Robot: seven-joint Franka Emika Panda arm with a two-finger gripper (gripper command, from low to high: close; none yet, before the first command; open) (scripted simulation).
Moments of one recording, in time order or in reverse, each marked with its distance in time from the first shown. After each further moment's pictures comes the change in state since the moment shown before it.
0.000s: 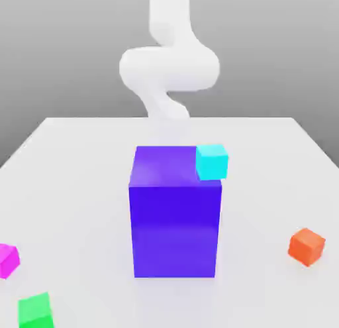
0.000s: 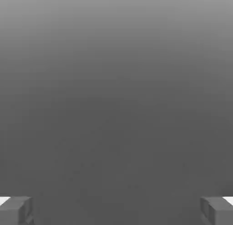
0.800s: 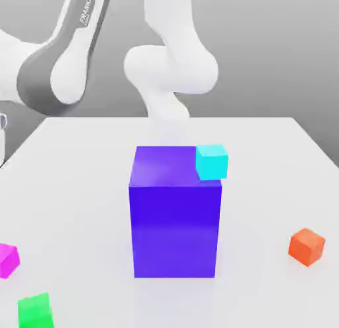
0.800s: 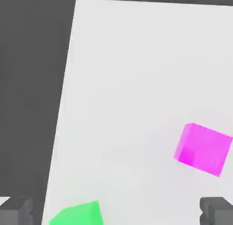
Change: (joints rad) arm -0.460 0.879 -0.163 -0.085 0.062 0.320 0.776
